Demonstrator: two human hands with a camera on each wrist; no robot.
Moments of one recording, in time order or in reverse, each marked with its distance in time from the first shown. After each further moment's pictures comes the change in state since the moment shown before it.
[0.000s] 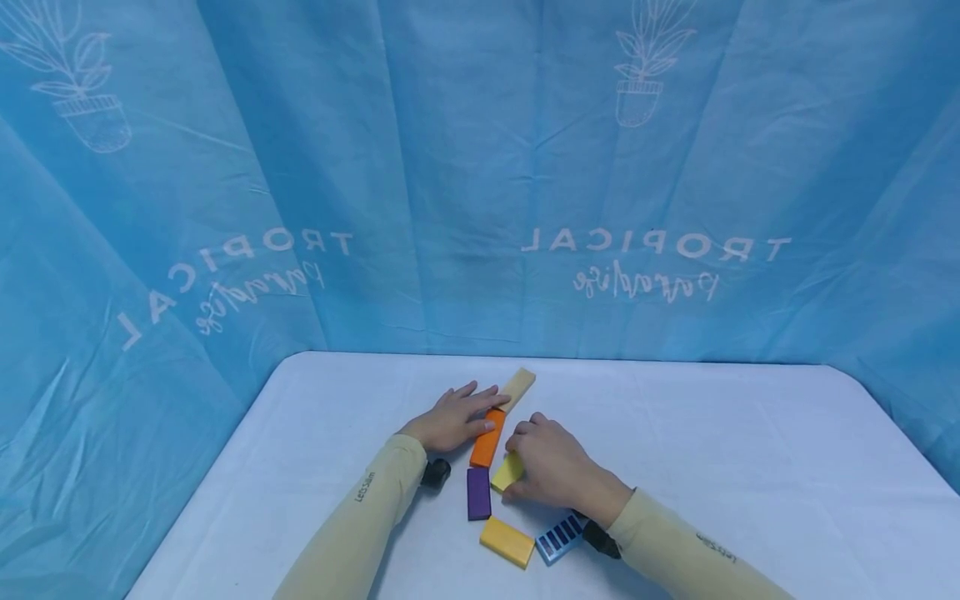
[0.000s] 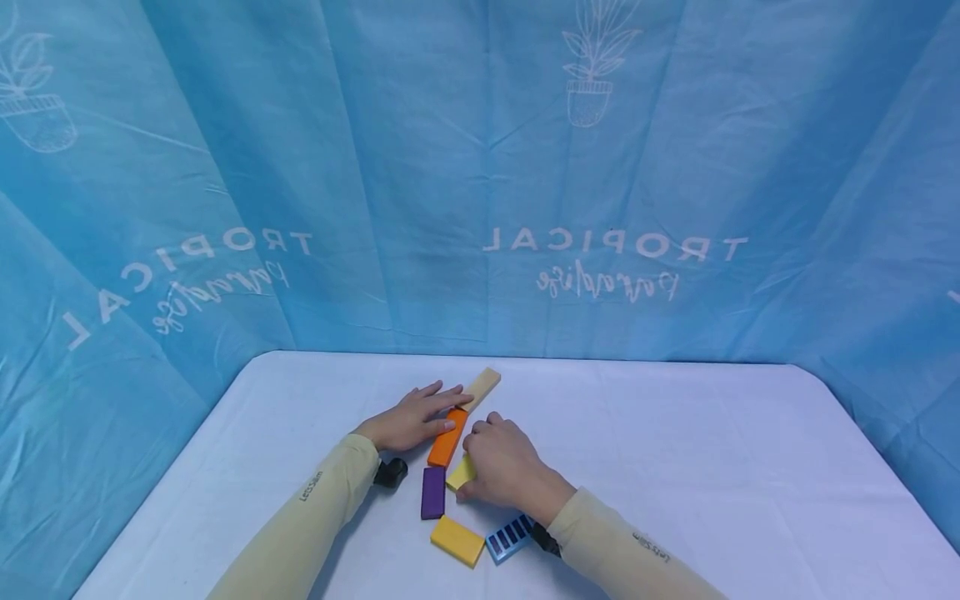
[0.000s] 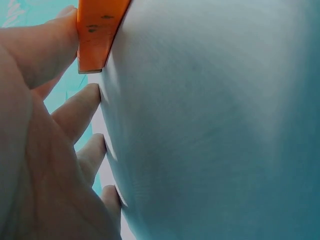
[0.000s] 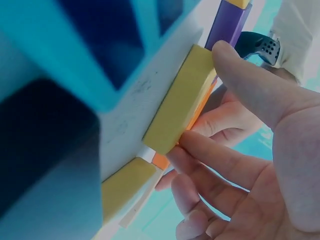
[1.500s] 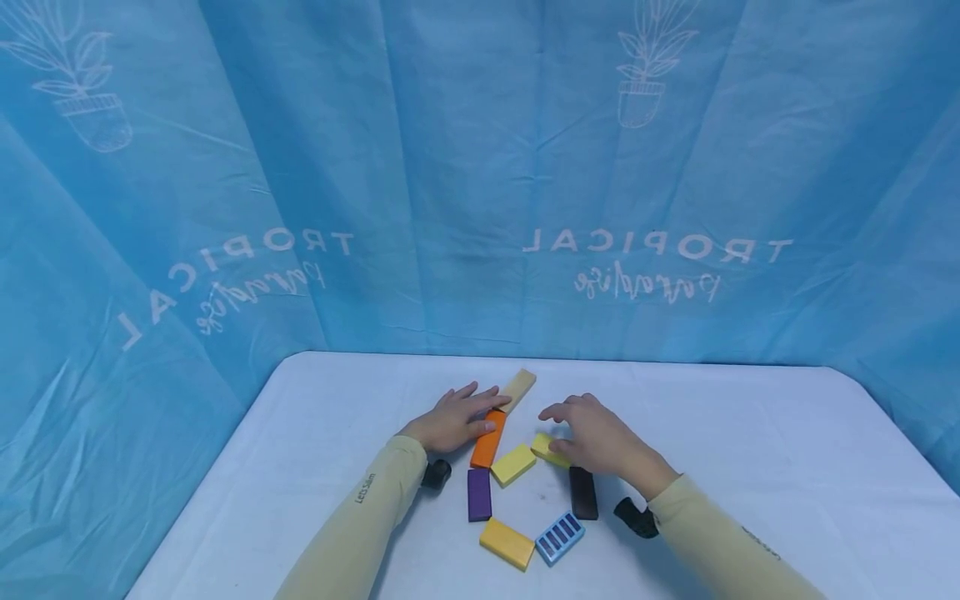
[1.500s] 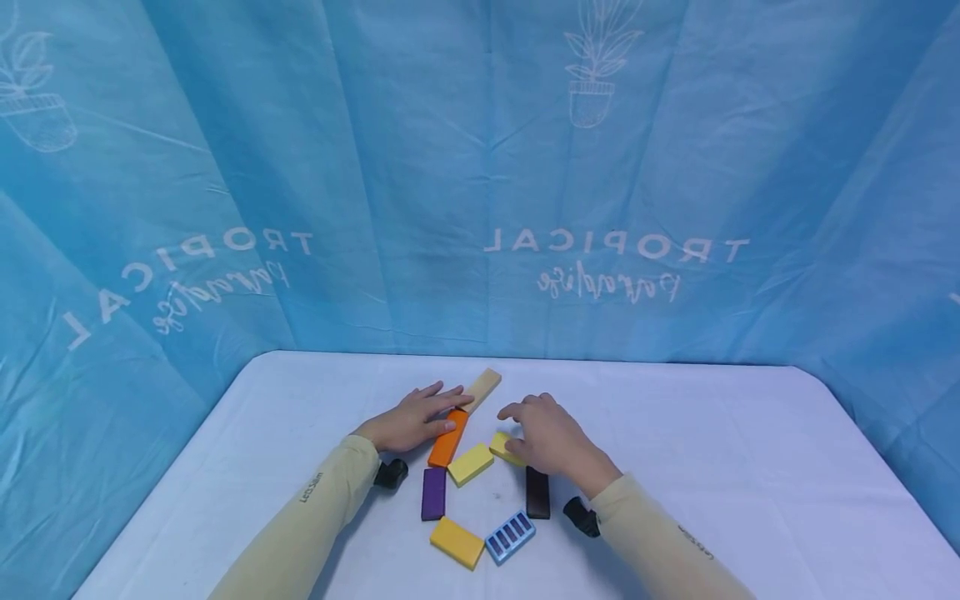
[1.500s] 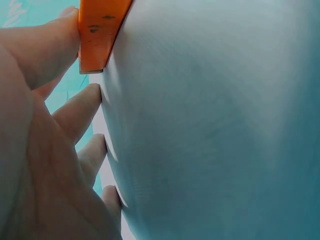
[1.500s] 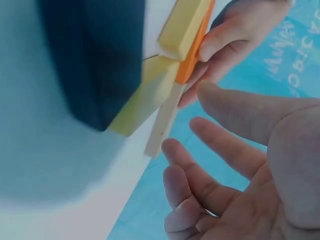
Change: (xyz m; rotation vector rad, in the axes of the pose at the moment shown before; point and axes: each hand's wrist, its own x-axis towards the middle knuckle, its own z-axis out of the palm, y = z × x) left_hand 0.002 -0.004 0.002 0.015 0.001 0.010; right_hand -0.014 0.052 -0.023 0.242 0.026 0.165
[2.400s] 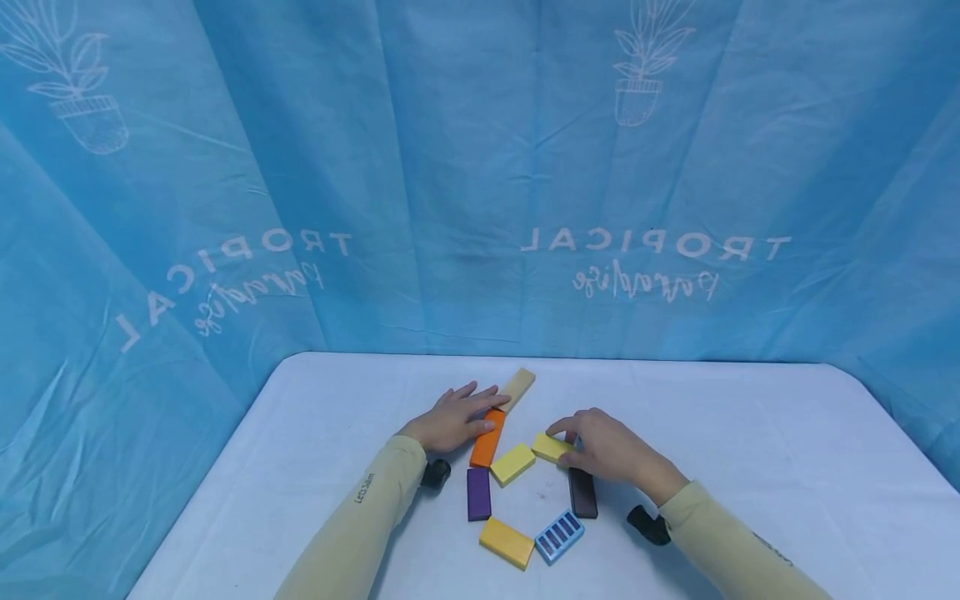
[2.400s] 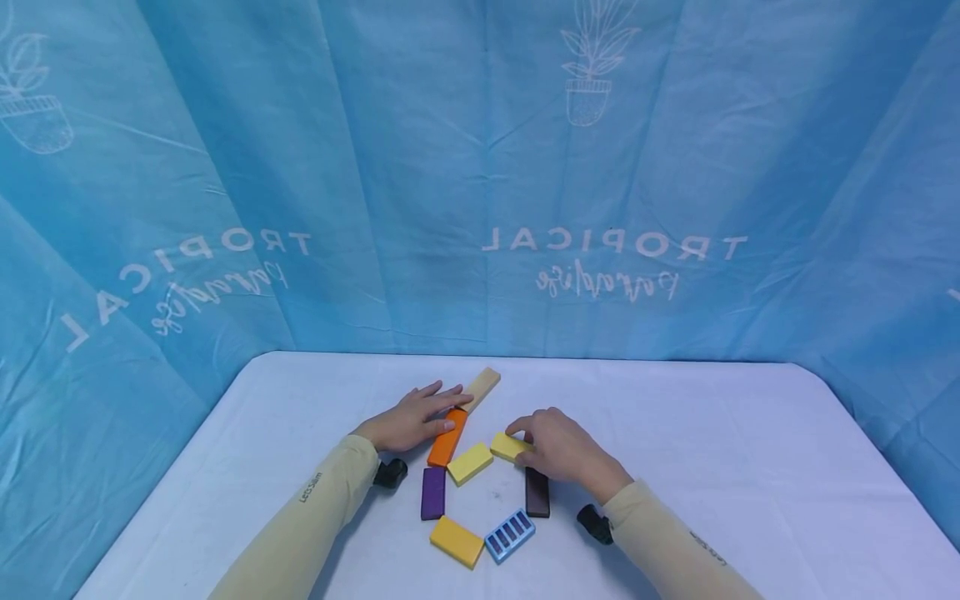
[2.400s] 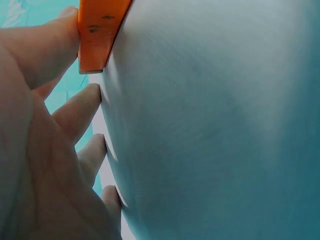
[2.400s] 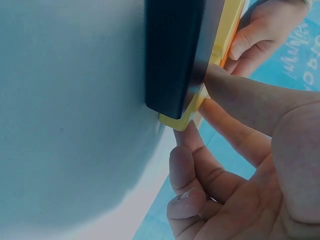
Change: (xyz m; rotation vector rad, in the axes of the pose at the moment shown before) left_hand 0.000 0.001 0.000 0.008 -0.005 -0.018; right_hand -0.005 0.021 0.009 0.045 -0.091 0.035
